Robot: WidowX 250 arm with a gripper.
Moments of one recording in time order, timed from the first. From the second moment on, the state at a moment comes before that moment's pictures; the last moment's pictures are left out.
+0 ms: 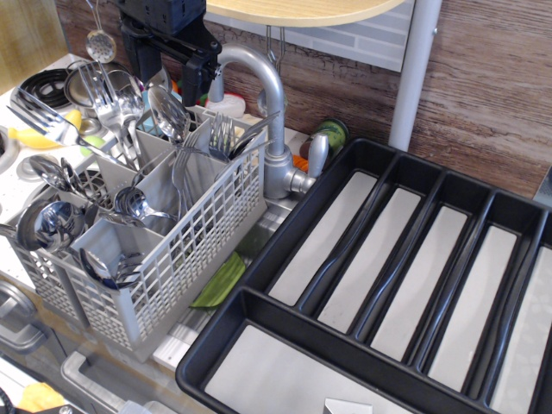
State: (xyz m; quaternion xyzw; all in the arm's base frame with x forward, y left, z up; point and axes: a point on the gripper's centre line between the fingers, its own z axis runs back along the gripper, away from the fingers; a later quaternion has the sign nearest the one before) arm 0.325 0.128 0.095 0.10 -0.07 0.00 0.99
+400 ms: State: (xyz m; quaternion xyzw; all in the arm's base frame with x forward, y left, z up) arm 0.324 0.128 0.082 0.09 -0.06 0.00 0.99
